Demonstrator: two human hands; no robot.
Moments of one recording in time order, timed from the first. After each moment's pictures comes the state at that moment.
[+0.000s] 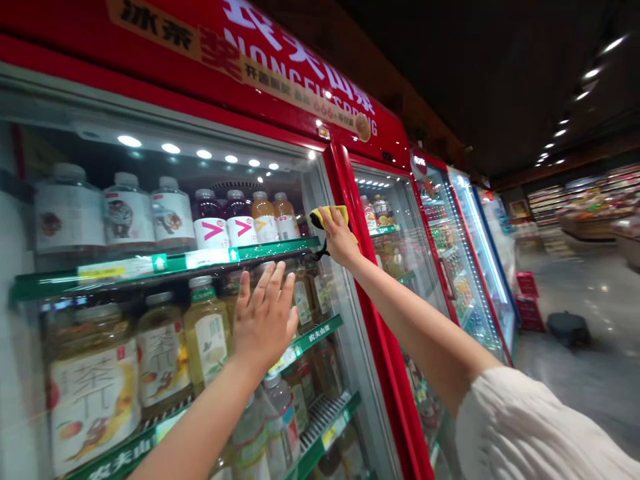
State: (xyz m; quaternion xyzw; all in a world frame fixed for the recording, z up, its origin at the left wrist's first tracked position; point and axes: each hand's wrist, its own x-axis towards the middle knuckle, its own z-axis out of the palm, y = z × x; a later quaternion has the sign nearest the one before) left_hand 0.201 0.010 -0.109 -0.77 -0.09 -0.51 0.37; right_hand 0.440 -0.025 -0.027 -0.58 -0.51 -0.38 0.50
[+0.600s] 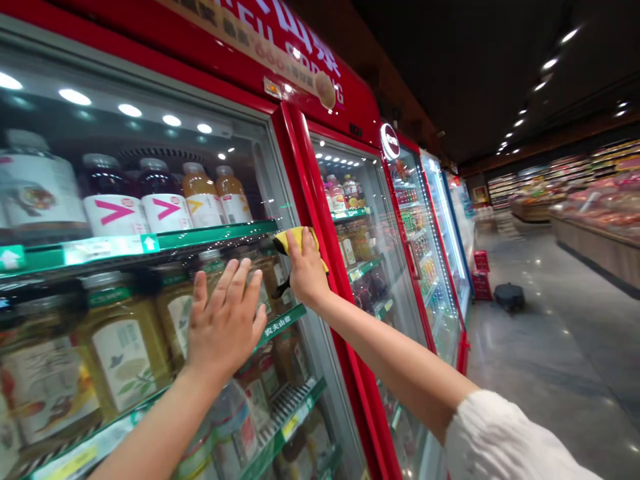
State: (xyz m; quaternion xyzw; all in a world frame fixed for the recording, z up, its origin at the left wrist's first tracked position) left_hand 0.249 0.007 -0.127 -0.79 -0.08 -0.51 0.33; right_hand 0.440 -0.028 -0.106 -0.65 -0.48 -0.35 0.48
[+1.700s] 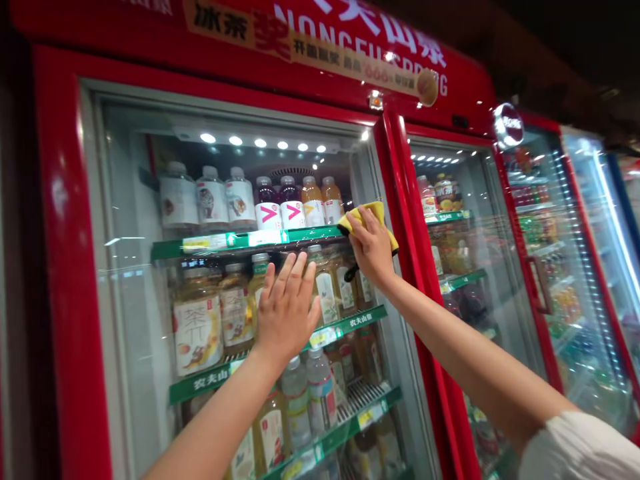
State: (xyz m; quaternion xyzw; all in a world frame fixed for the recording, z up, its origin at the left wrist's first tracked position) left_hand 0.170 -0.005 -0.121 -0.73 -0.20 -0.47 0.45; right_hand 0.410 -0.007 -0.082 -0.44 -0.54 -0.44 0.57
